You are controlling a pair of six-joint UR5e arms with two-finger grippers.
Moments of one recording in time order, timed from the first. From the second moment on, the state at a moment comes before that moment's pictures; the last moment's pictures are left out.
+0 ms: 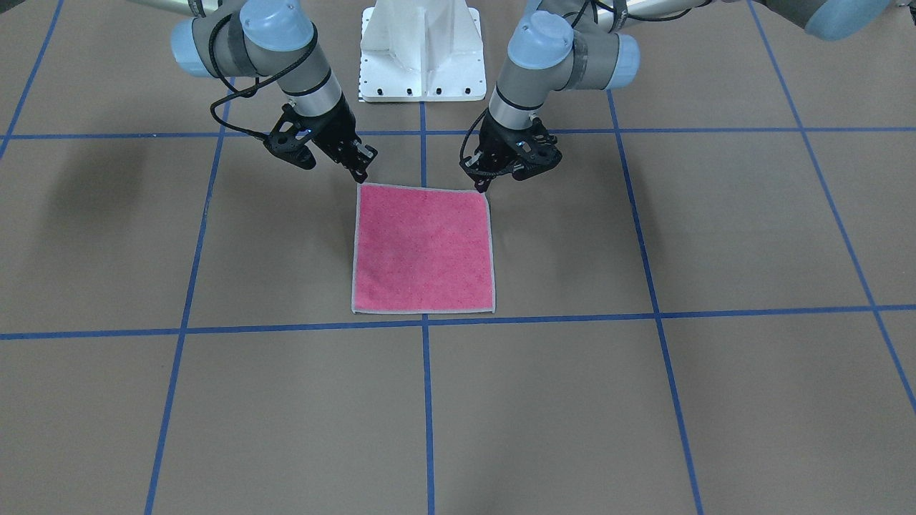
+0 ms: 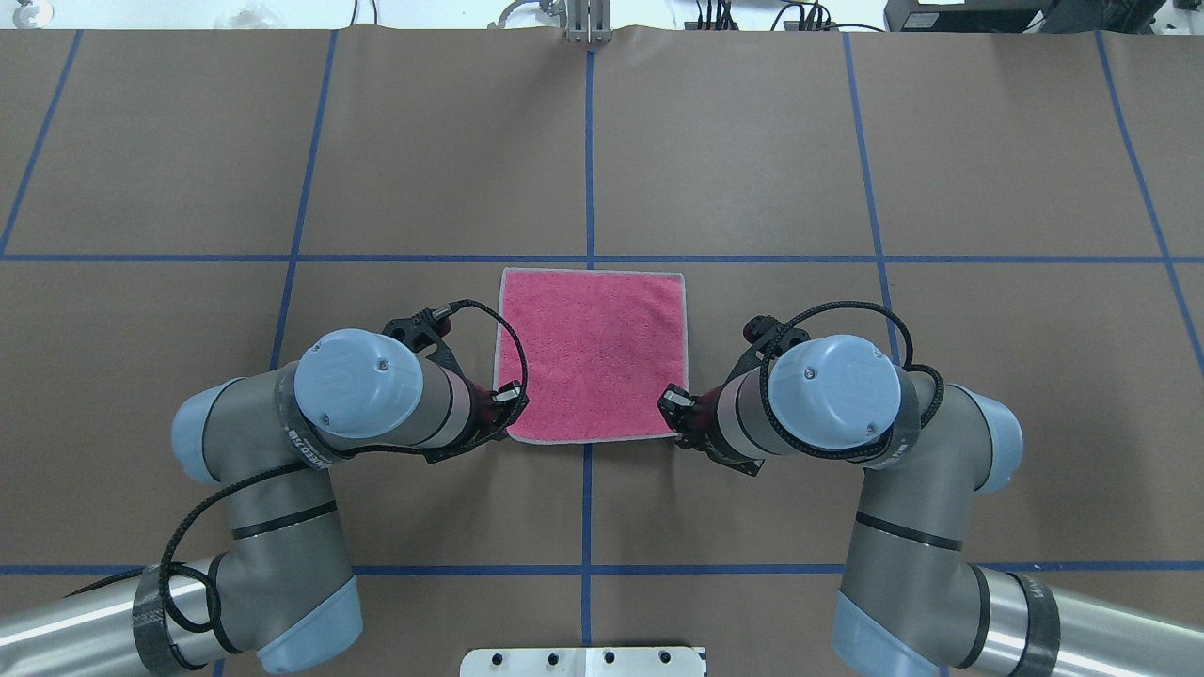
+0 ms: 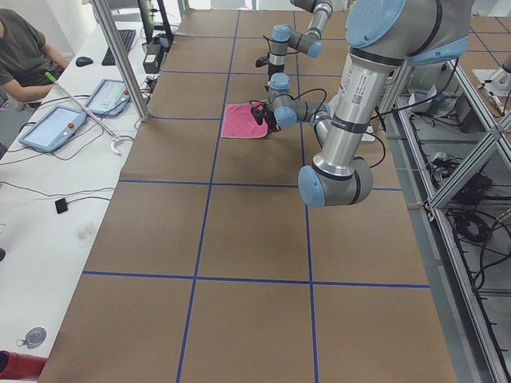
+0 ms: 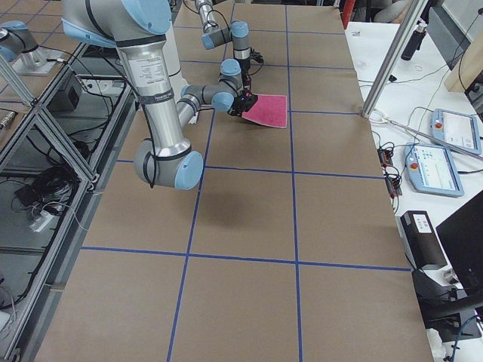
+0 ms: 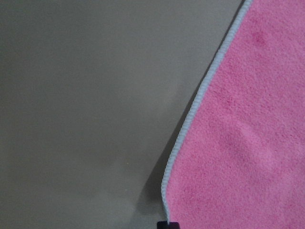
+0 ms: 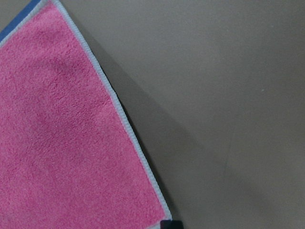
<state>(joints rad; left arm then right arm) -0.40 -2.07 -1.76 -1.88 -1.78 -1.86 0.39 -1.19 1.87 -1.28 1.79 1.95</state>
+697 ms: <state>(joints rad) -0.39 -2.08 -1.79 -1.88 -1.78 -1.86 0.39 -1.20 1.91 -1.28 1.79 1.95</state>
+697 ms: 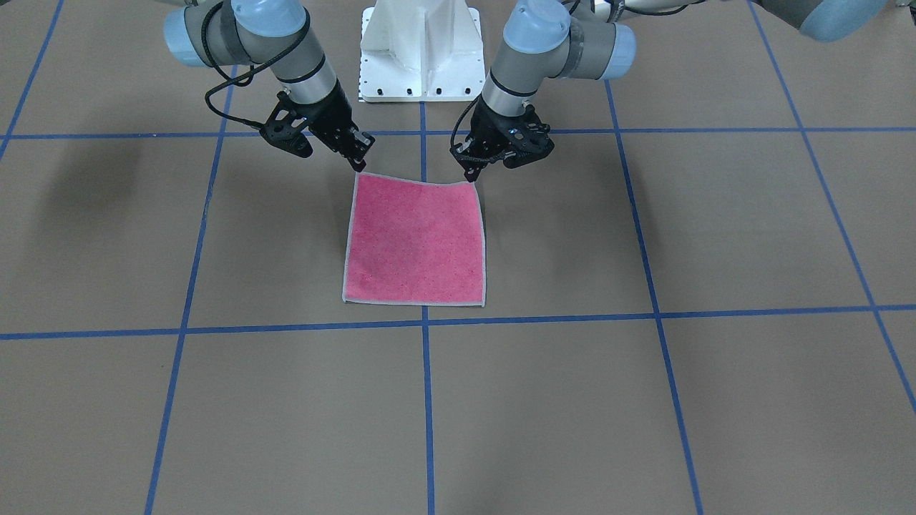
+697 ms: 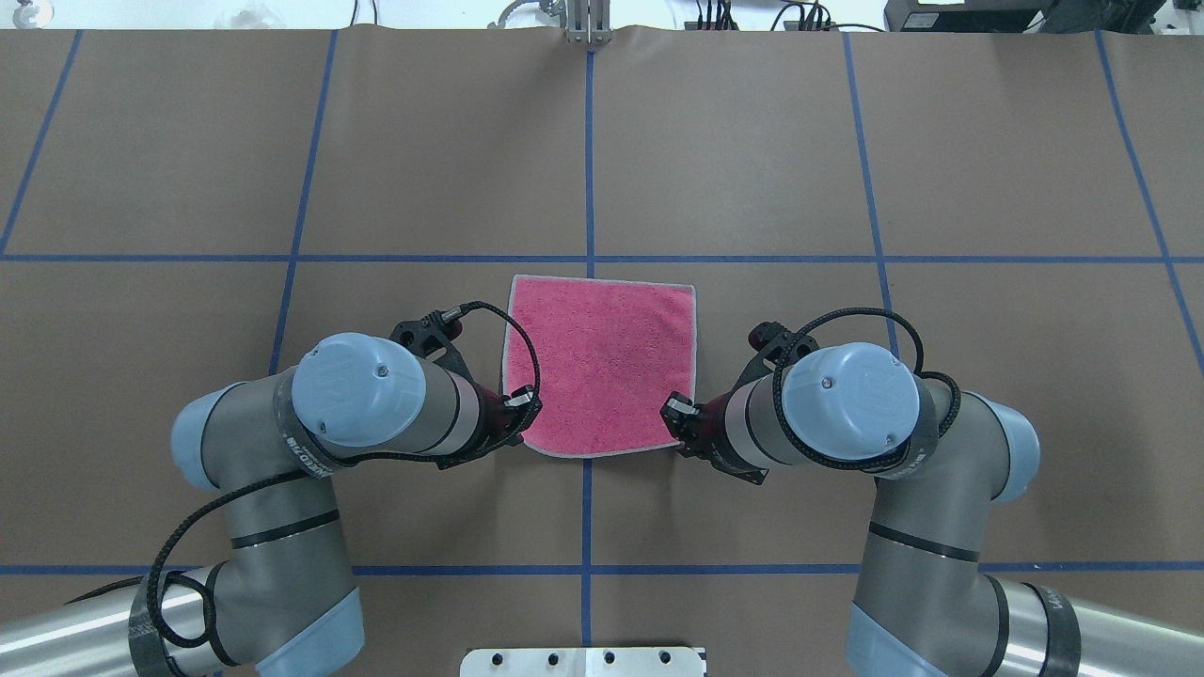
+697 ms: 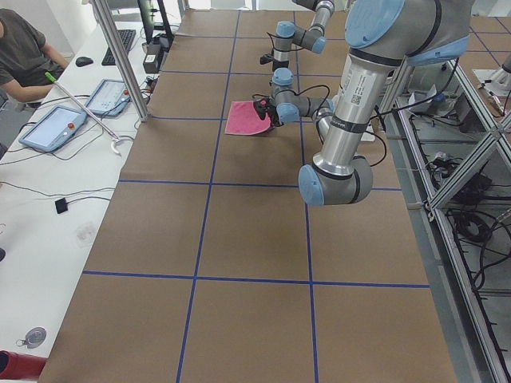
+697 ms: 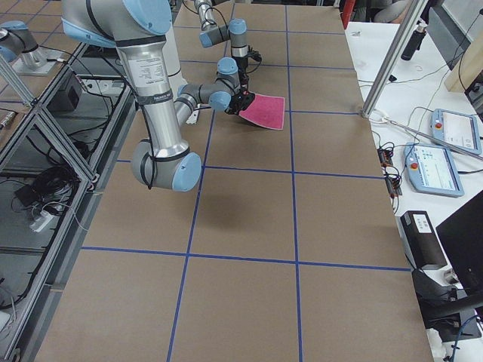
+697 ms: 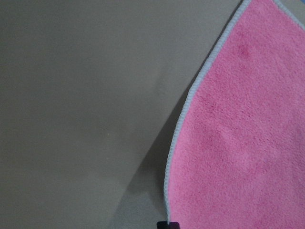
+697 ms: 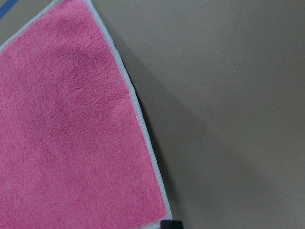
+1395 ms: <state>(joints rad) -0.52 -2.21 -1.67 -1.89 -1.79 -1.86 0.55 -1.12 1.79 -1.27 1.96 2.07</state>
